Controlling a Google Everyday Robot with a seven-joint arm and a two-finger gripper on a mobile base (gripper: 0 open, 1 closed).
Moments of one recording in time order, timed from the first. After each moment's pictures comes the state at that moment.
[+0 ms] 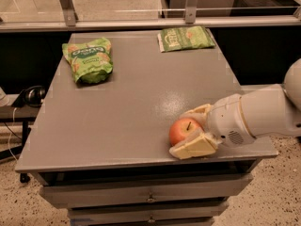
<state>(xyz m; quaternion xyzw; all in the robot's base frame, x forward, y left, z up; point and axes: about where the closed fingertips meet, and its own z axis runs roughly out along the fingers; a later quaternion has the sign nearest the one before) 0.410 -0.078 0.843 -0.53 0.75 0.24 0.32</state>
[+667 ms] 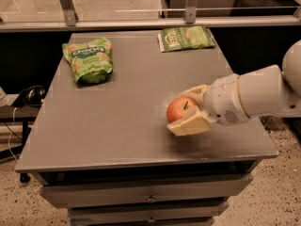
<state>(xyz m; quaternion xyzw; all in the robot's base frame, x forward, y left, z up) 0.453 -0.074 0.871 -0.54 0.72 0.21 0.37</state>
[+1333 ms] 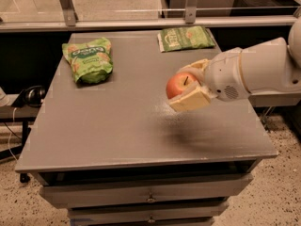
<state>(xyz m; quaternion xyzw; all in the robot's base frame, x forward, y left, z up) 0.488 -0.072 0.915 -0.55 0.70 0.18 0.42</state>
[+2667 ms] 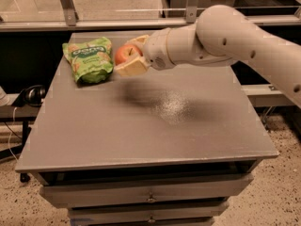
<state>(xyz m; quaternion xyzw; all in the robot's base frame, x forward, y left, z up) 0.620 0.056 0.915 -0.55 0.63 0.22 0.50</state>
